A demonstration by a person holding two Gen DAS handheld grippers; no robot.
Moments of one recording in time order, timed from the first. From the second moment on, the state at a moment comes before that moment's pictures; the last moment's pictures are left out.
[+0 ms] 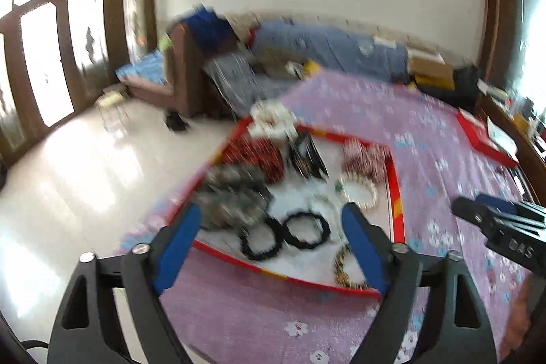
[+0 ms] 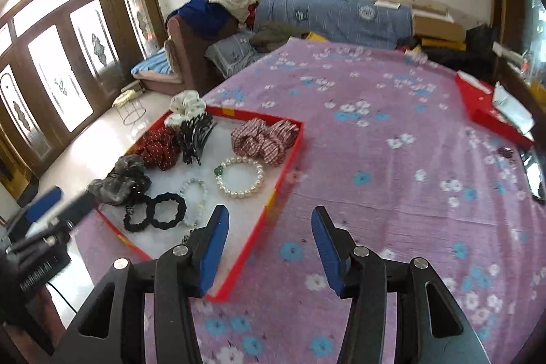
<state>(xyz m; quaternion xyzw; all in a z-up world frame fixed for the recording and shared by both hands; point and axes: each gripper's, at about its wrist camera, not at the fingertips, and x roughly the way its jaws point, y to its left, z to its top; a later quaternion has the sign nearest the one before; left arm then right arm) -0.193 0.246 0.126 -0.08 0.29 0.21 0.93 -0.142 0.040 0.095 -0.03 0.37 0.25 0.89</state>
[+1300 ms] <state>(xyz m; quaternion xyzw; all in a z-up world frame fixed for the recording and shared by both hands) -0.265 0.203 0.094 0.02 0.27 0.20 0.94 -0.261 0.029 0.049 -0.05 0.32 0.20 0.93</state>
